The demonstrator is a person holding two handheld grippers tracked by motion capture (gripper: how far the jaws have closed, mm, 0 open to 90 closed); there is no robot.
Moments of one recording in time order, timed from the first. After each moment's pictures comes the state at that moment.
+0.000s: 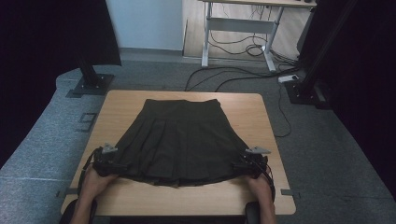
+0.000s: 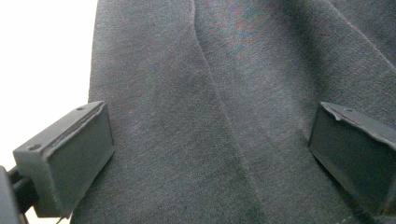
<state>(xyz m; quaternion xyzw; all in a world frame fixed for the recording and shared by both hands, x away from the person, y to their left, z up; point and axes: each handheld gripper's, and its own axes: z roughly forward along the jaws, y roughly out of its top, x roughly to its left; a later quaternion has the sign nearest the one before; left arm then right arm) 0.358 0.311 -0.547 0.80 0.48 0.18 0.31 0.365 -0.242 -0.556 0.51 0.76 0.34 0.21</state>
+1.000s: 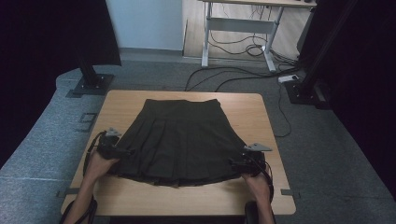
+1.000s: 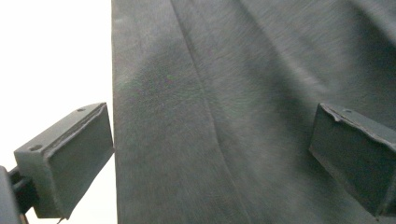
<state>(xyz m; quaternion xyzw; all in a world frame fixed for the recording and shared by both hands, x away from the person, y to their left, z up) 0.409 0.301 -0.521 0.82 0.45 0.17 0.31 0.348 -0.221 -0.508 0.50 0.76 0.37 0.20</state>
